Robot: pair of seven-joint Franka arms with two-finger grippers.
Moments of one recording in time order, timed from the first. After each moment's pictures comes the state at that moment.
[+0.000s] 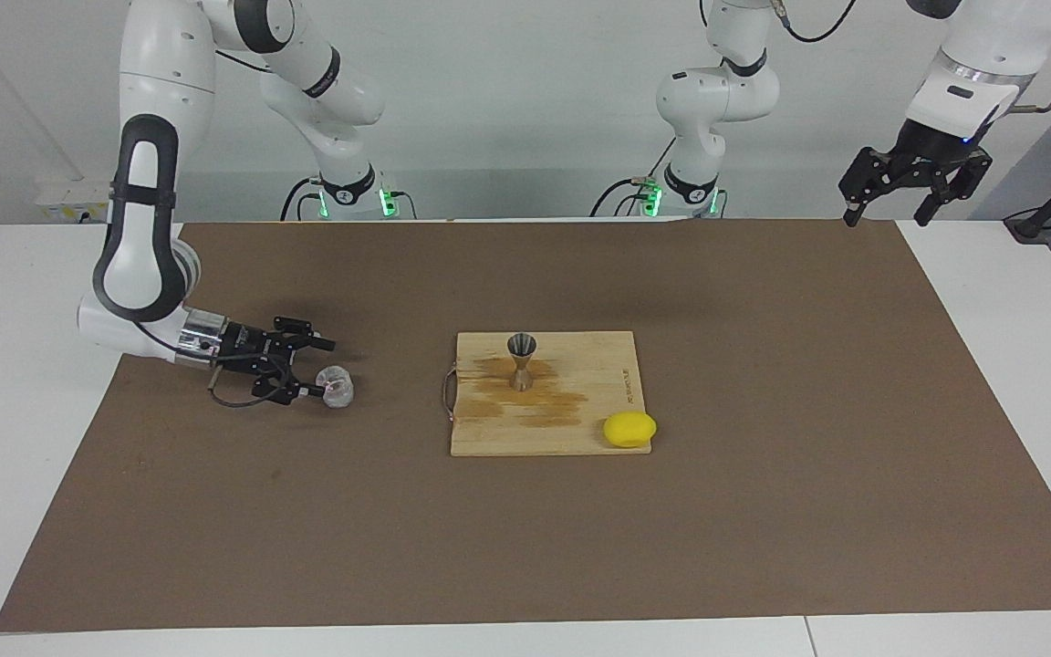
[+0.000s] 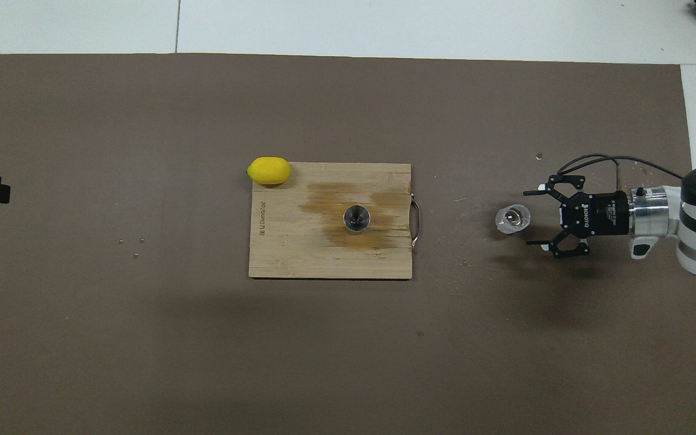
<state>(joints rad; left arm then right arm) 0.01 -0.07 -0.03 -1.56 0.01 1.57 0.08 -0.26 0.33 -0.03 -2.00 1.04 1.75 0.67</state>
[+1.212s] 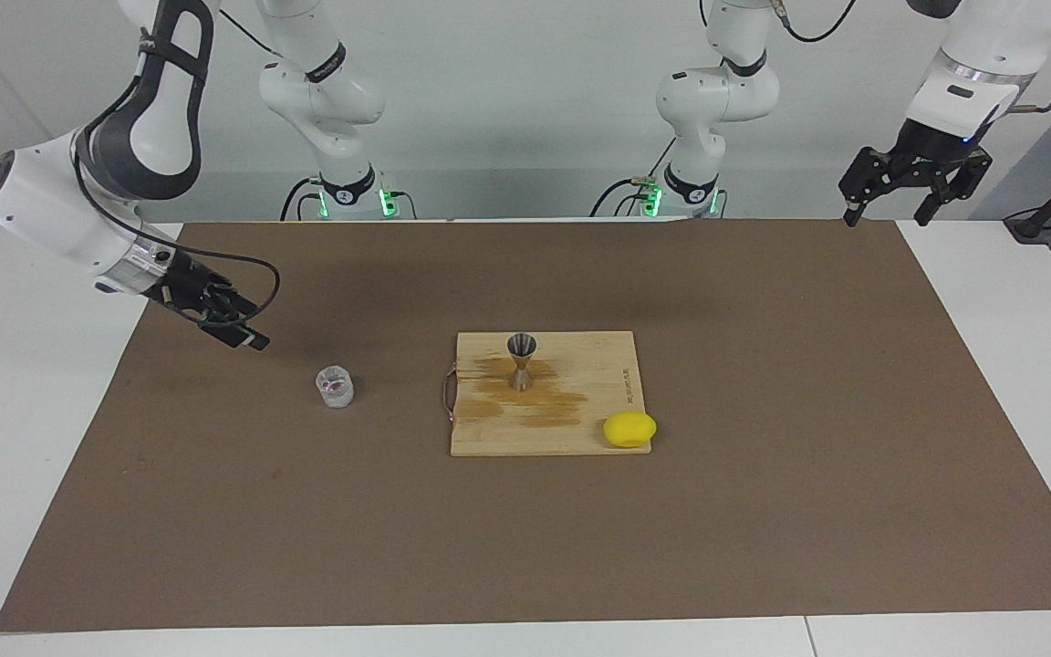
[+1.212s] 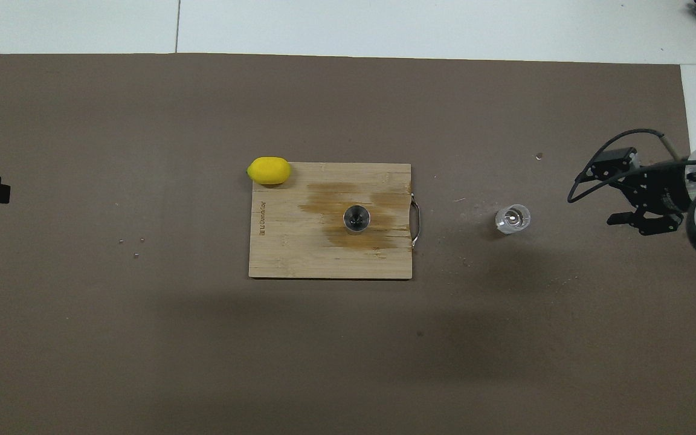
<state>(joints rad) 0.01 -0.07 -0.03 -1.56 0.01 1.57 0.08 -0.11 0.05 -0.01 -1.93 0.28 1.98 0.50</state>
